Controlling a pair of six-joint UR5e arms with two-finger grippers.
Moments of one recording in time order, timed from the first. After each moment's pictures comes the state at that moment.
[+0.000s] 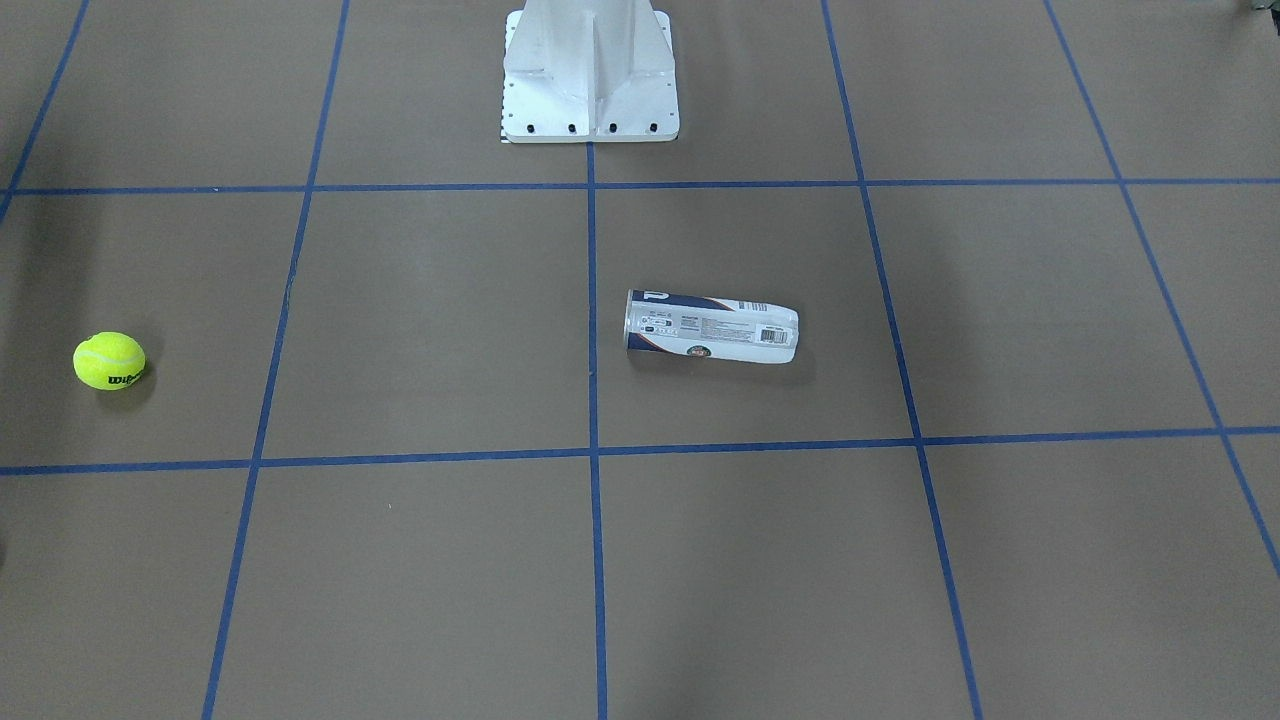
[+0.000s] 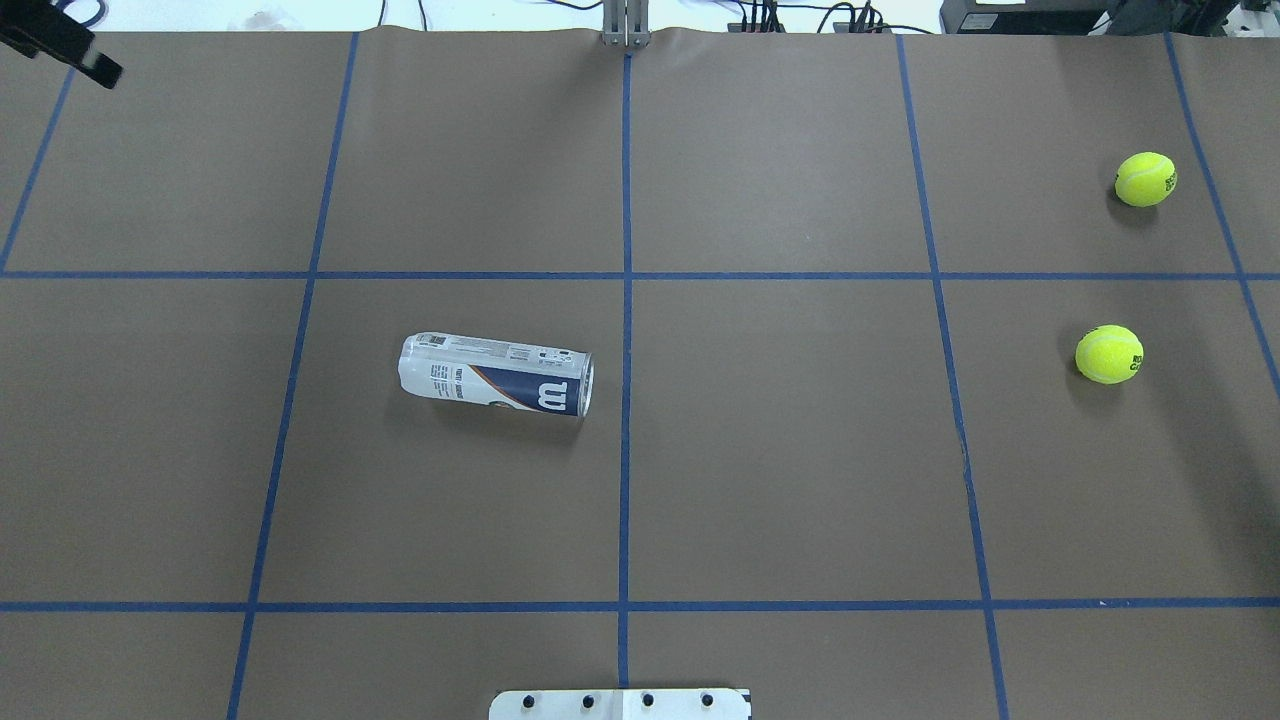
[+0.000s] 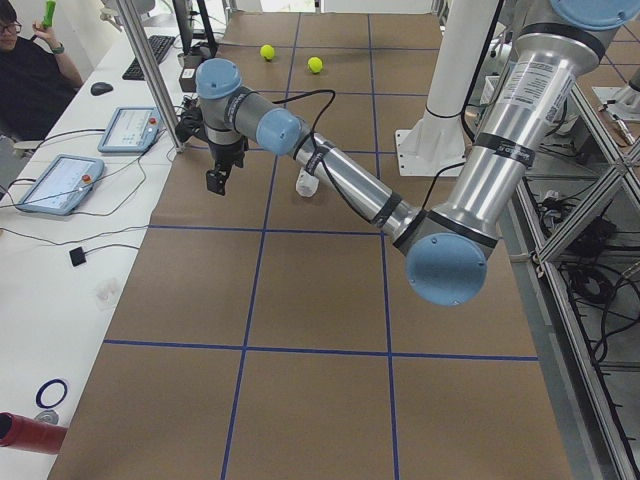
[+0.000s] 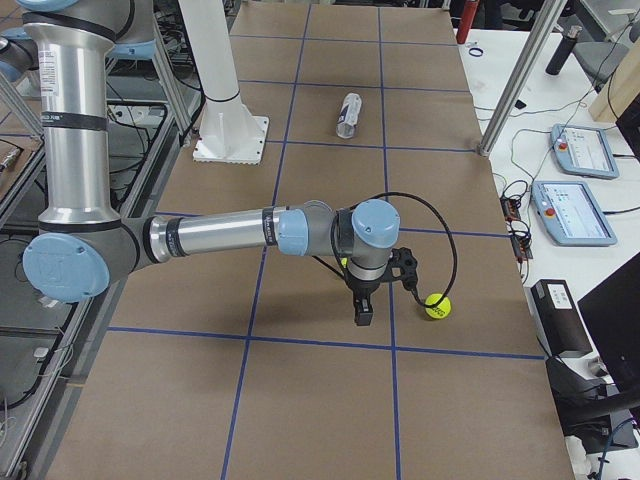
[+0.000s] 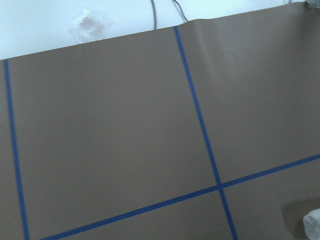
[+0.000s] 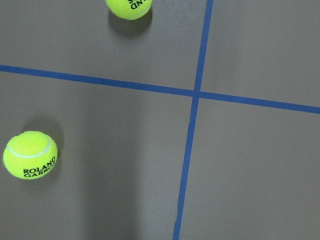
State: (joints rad) left arm -1.27 -2.05 -1.80 -1.47 -2.42 -0.12; right arm 1.54 -1.59 1.76 -1.72 2.34 -0.10
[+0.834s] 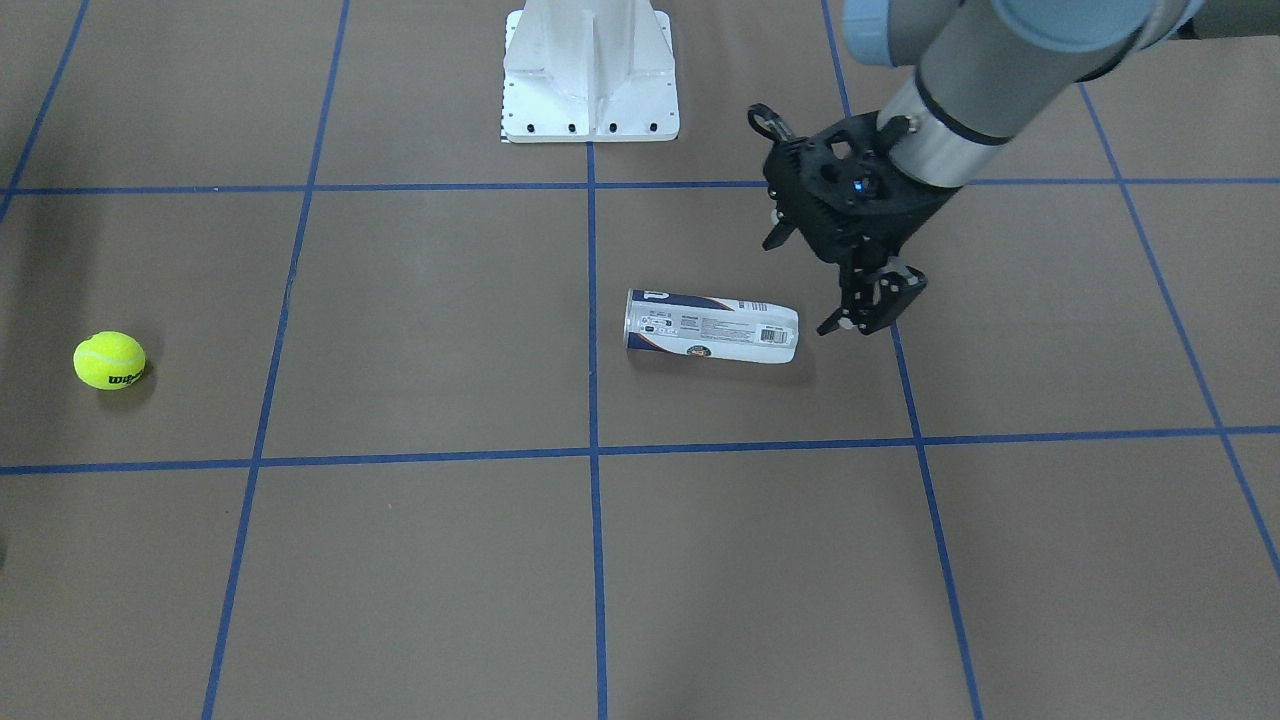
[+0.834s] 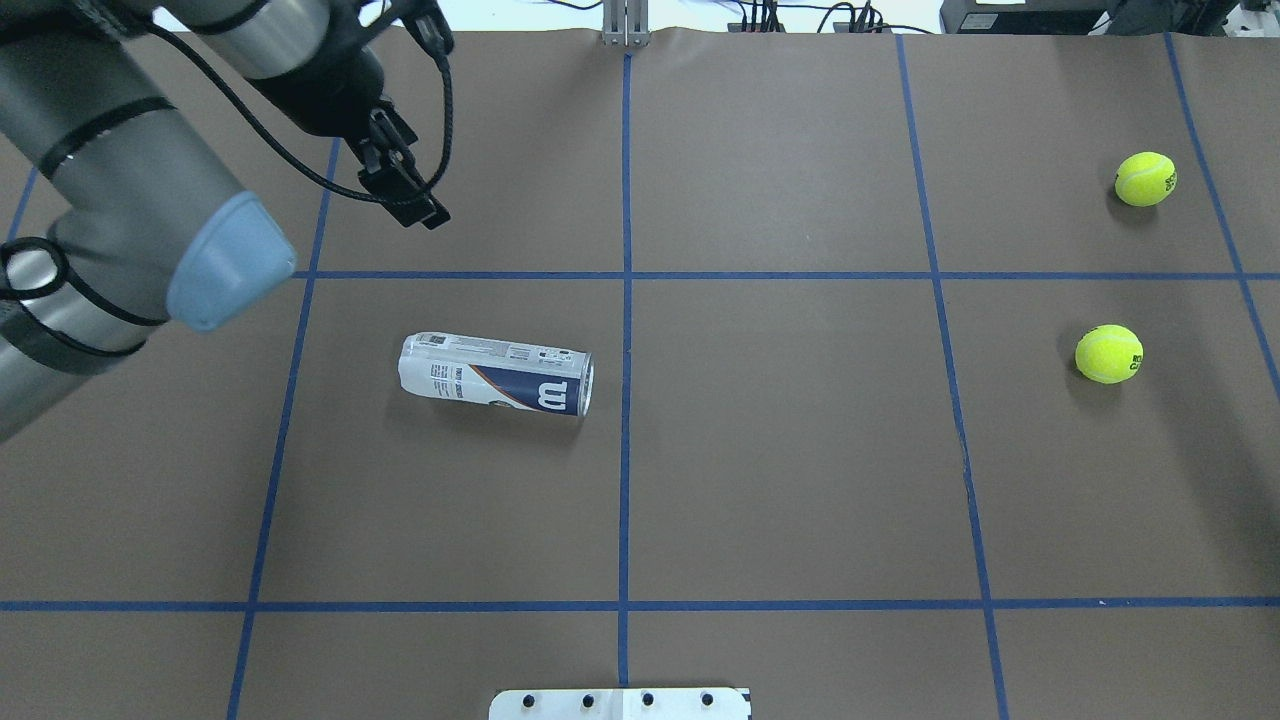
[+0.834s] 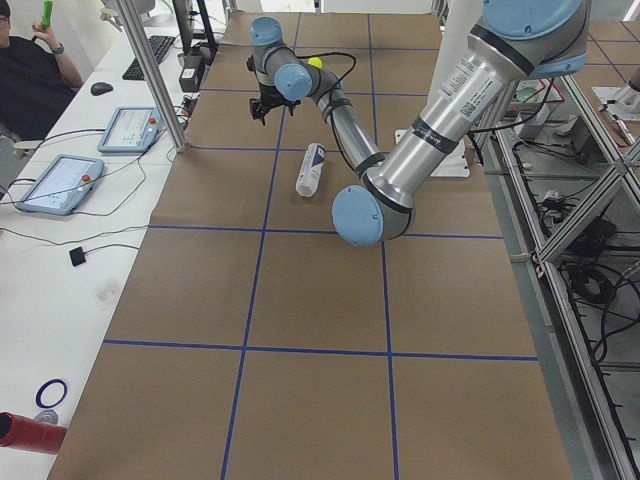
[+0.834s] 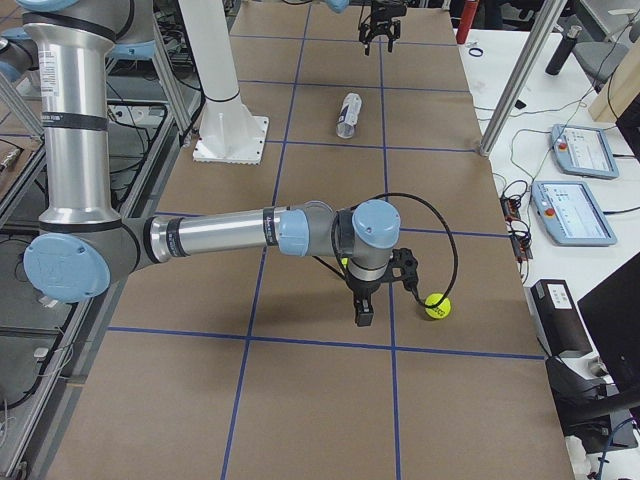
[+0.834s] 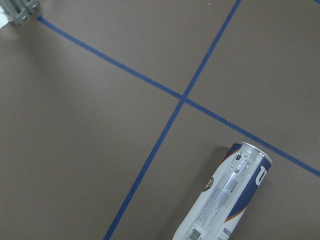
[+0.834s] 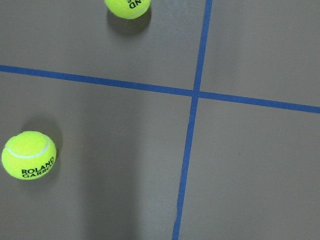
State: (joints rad) left arm -0.88 -2.30 -1.80 -1.48 -2.23 0.17; right arm 1.54 -1.59 1.75 -1.72 2.34 -0.10
